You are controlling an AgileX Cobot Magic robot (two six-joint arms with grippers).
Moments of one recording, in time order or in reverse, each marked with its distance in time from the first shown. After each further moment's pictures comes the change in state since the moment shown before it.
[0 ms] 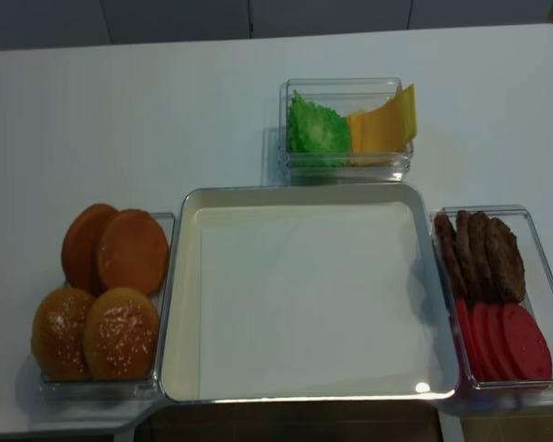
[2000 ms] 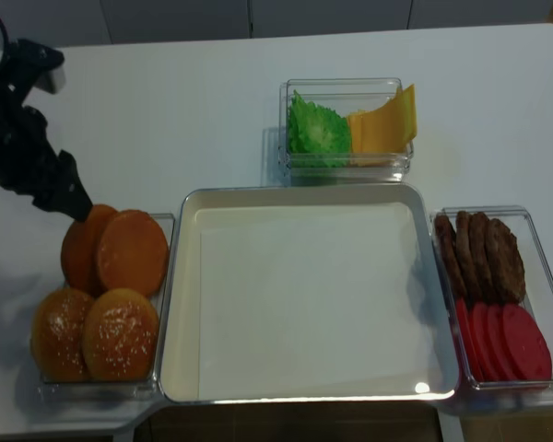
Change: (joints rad) left arm 0.059 1.416 -0.769 -0.240 0.197 0.651; right arm 0.000 0.000 0.000 0.000 0.000 0.000
